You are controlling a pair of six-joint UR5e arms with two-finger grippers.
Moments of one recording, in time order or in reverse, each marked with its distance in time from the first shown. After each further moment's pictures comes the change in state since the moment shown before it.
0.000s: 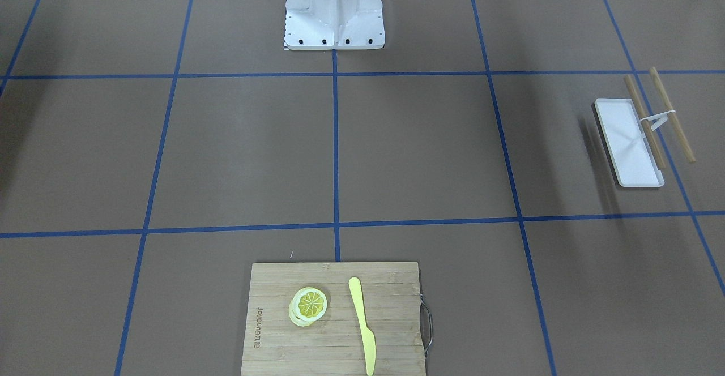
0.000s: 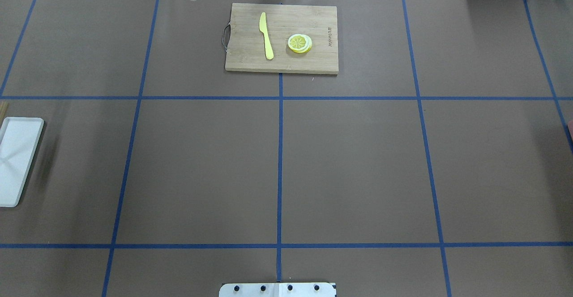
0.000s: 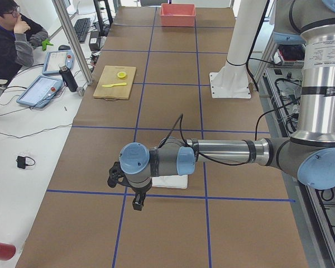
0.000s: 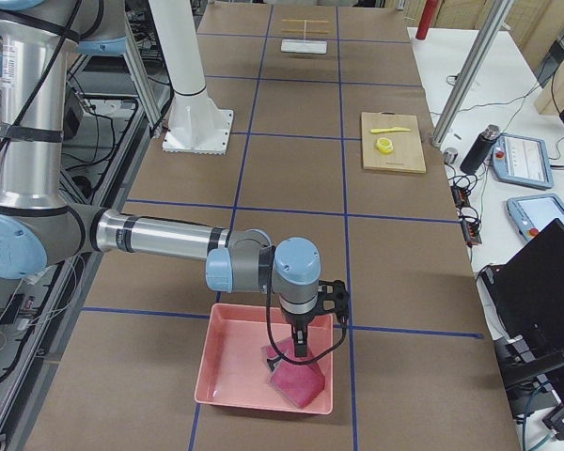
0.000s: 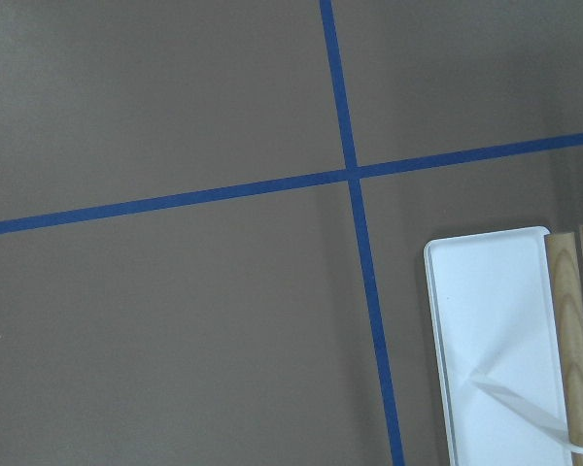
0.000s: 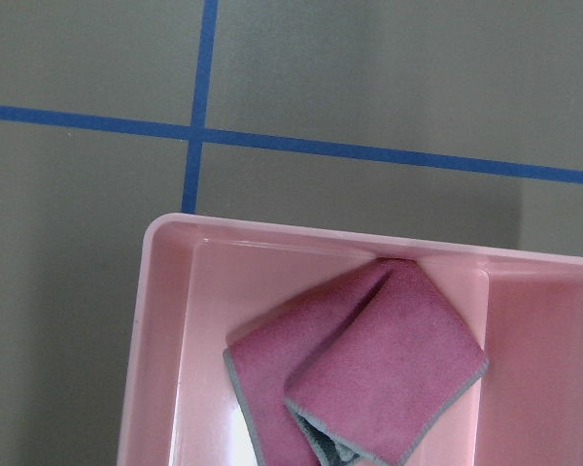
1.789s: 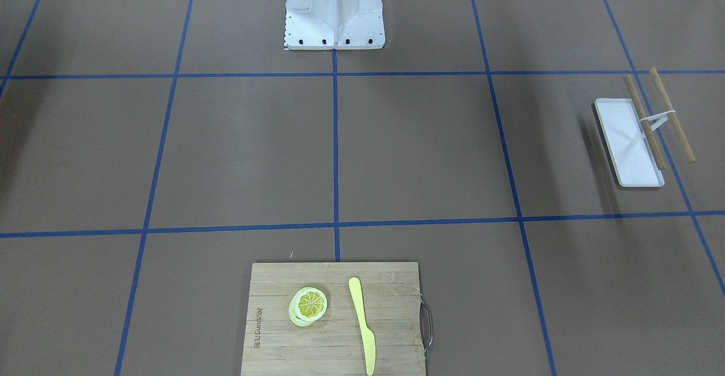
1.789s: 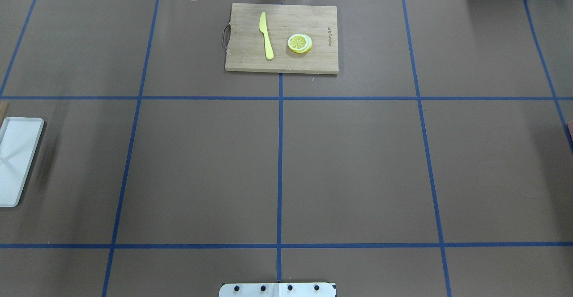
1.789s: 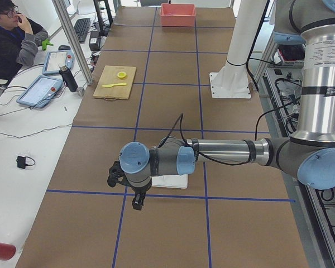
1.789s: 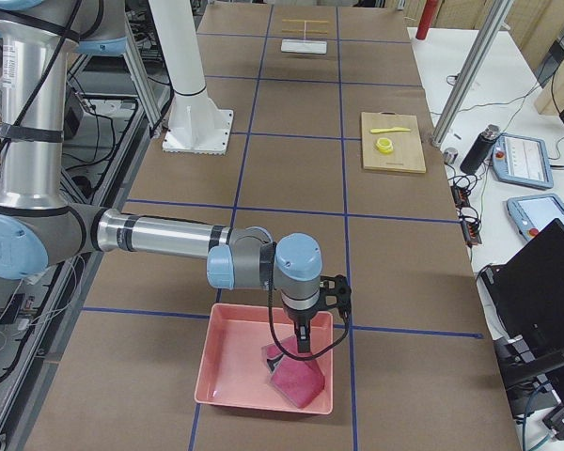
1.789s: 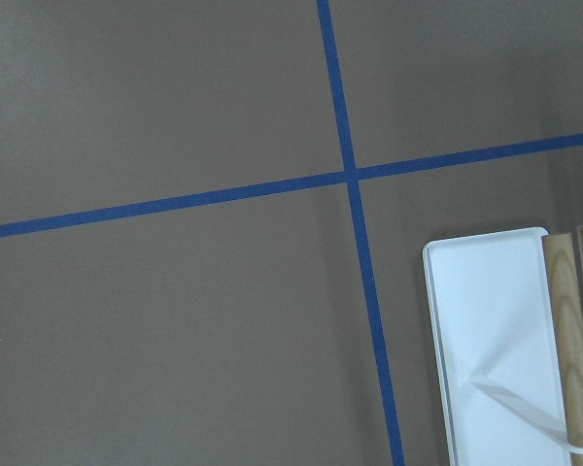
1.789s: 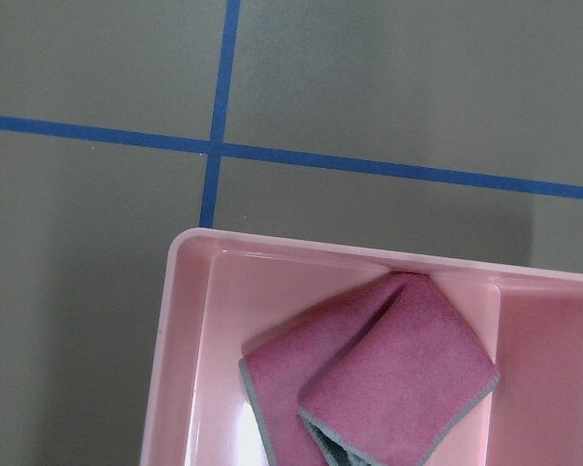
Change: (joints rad) left arm 0.000 -0.001 -0.001 0.000 0.001 0.001; right arm 0.000 0.004 0.011 0.001 0.012 -0.002
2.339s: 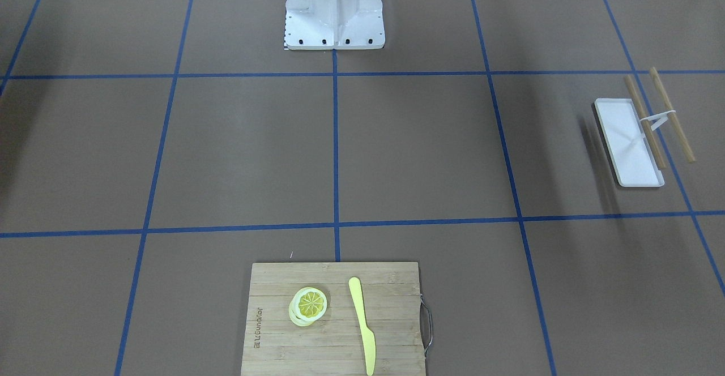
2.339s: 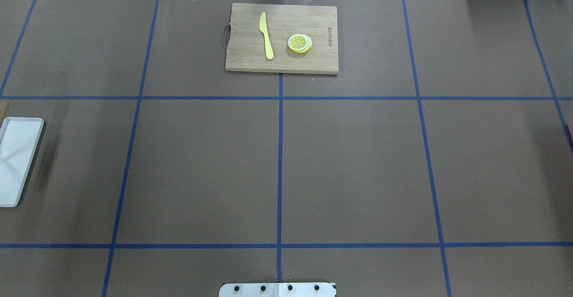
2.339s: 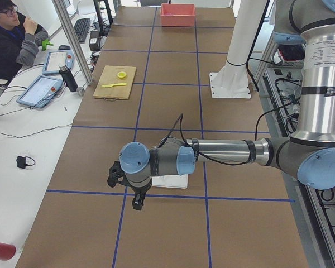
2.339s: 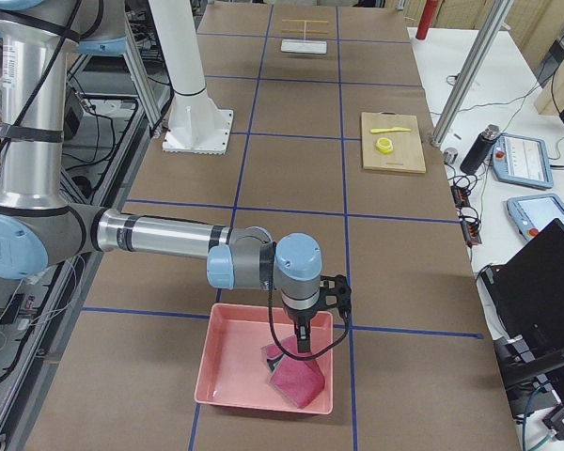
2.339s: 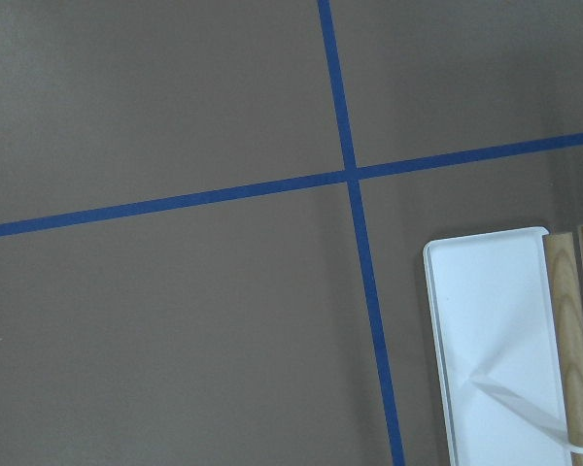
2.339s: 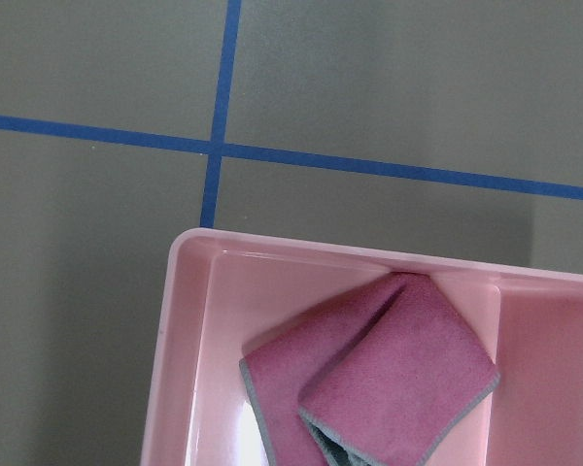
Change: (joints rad) left arm 0.000 0.000 0.000 0.000 0.000 0.000; right arm 0.000 -0.001 0.000 0.000 -0.002 -0.002
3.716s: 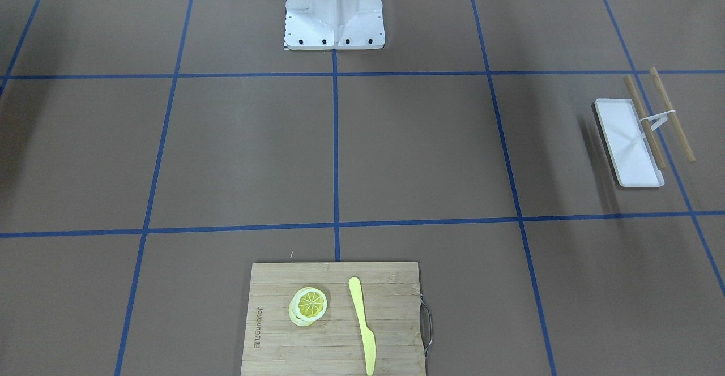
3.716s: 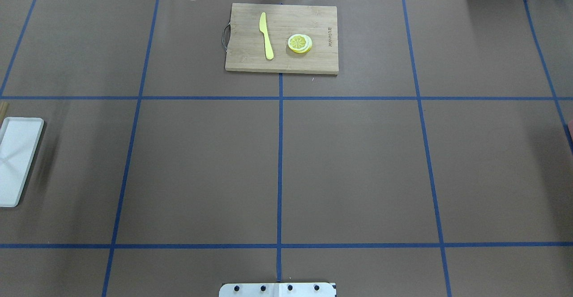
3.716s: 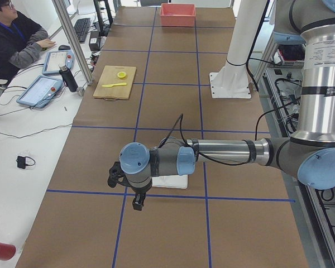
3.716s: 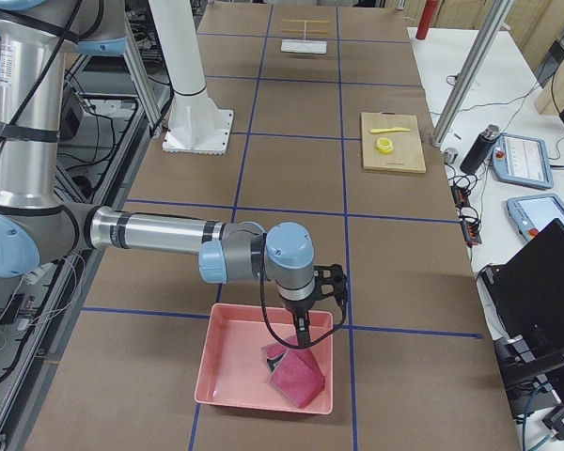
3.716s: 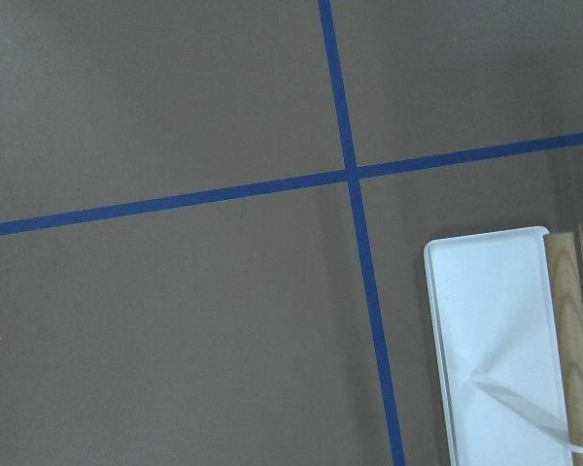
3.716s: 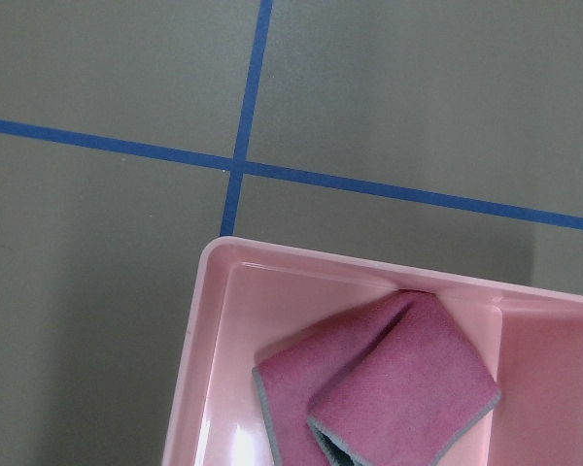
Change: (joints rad) left arm 0.000 0.001 0.001 0.000 0.000 0.000; right arm -0.003 -0.030 0.057 0.039 -0.006 0.007
